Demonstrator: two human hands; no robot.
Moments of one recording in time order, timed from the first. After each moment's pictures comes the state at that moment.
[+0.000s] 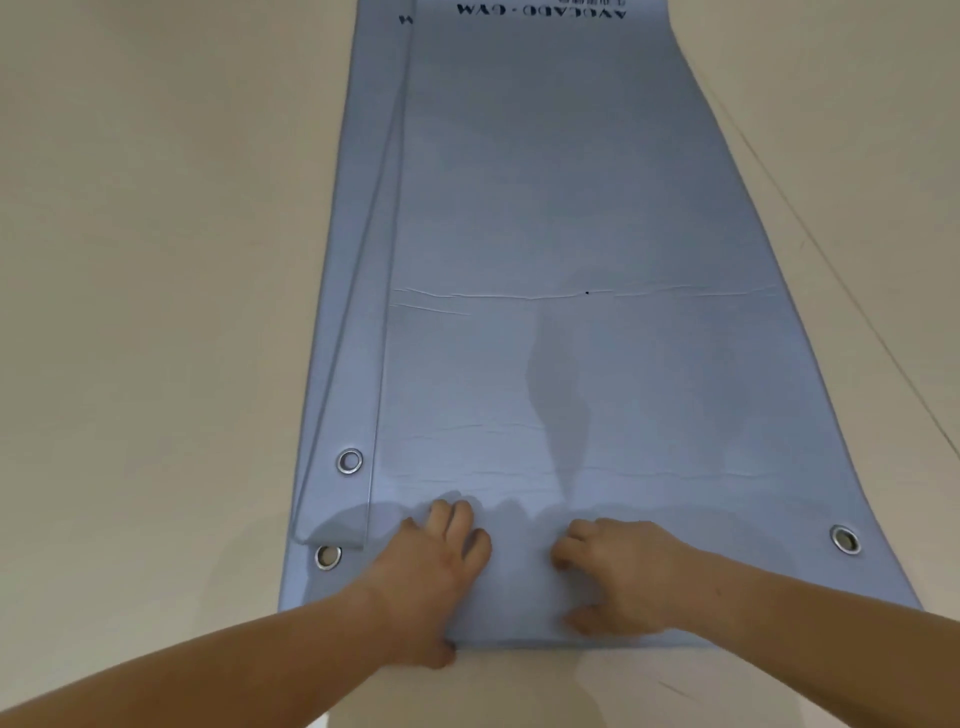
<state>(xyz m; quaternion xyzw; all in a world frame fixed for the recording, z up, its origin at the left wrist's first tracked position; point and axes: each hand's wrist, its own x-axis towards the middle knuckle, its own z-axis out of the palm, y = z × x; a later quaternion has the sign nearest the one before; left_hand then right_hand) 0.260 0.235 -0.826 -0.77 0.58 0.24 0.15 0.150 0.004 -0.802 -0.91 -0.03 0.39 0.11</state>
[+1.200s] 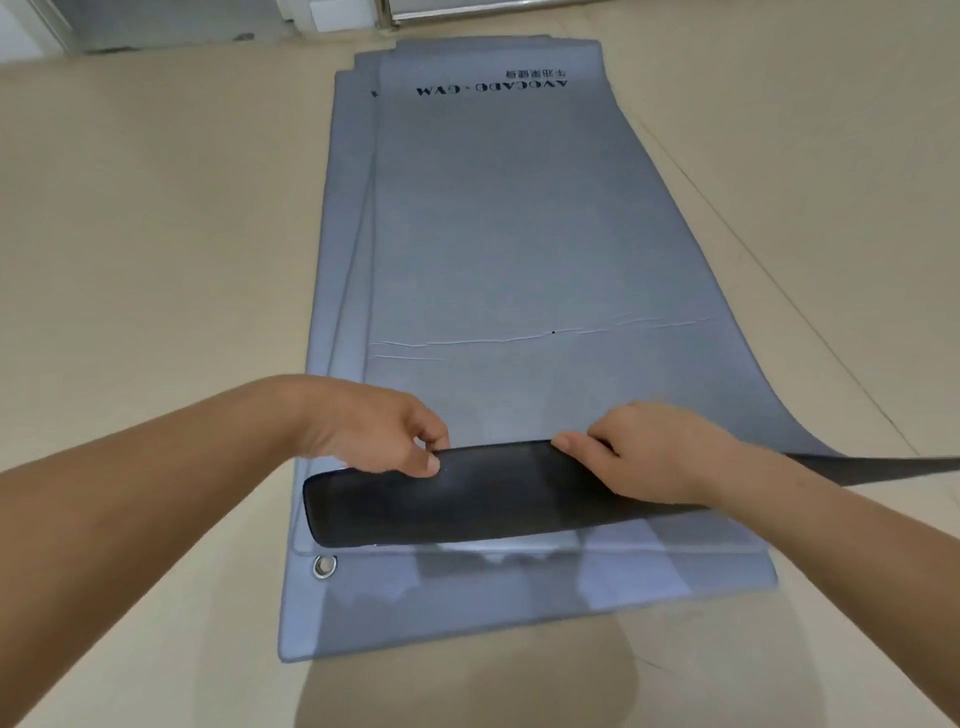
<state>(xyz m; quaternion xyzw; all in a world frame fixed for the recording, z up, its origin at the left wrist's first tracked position) 0.354 0.183 -0.651 -0.77 0.34 0.54 -0.04 0.171 -0.037 -0.681 -0.95 0.14 0.22 0.15</state>
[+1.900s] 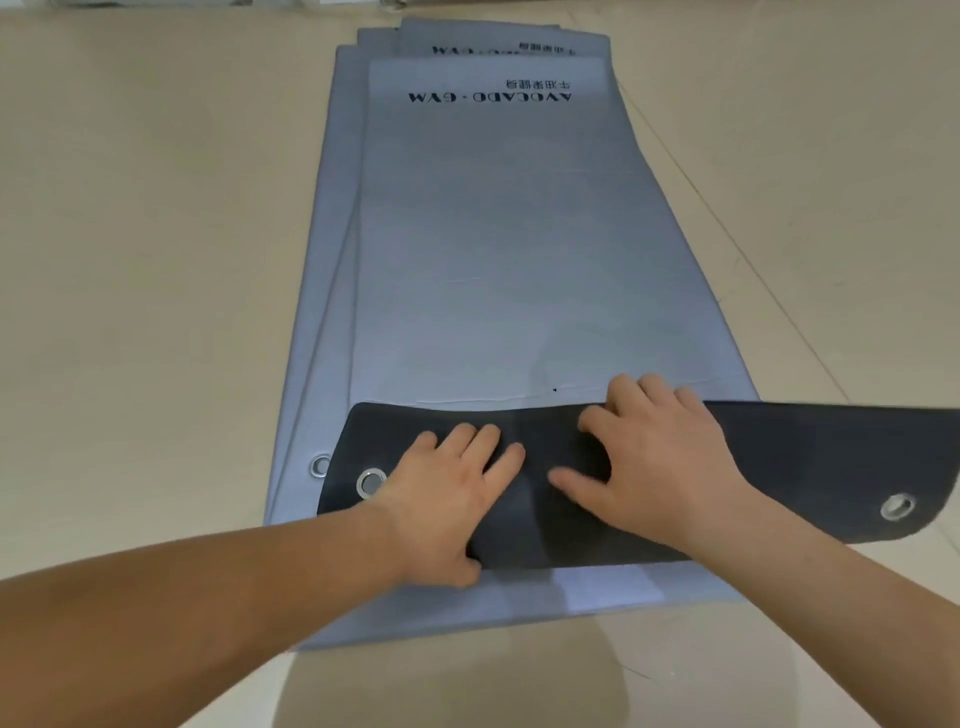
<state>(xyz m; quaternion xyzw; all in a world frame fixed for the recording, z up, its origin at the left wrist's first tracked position) 0.268 0.171 -0.745 -0.79 0.59 0.14 0.11 0.153 -0.025 -0.686 -0.98 0.14 0.12 -0.03</state>
